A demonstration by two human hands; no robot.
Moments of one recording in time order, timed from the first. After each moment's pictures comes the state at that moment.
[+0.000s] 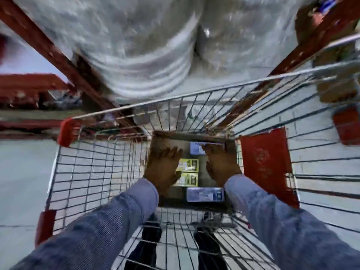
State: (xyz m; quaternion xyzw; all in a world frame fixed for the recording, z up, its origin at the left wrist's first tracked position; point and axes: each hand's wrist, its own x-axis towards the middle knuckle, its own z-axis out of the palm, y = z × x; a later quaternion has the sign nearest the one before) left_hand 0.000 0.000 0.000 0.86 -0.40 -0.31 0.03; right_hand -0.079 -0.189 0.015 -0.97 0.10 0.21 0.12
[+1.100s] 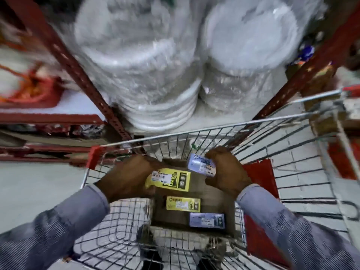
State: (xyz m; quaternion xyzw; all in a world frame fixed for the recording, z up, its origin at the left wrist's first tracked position) left_hand 0.059 0.059 0.213 0.85 -0.47 -0.23 0.09; right_hand -0.034 -0.194 0.152 -0.96 0.10 0.12 0.23
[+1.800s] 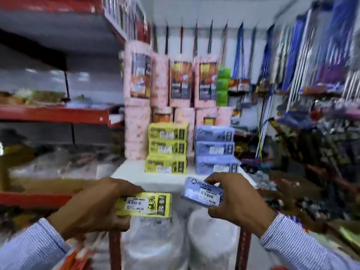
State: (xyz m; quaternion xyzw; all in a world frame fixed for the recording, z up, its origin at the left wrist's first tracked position) left_hand 0.100 0.106 0.615 0.88 -0.43 0.17 0.11; right_hand -0.032 -0.192 0.629 -0.97 0.03 -0.24 0.11
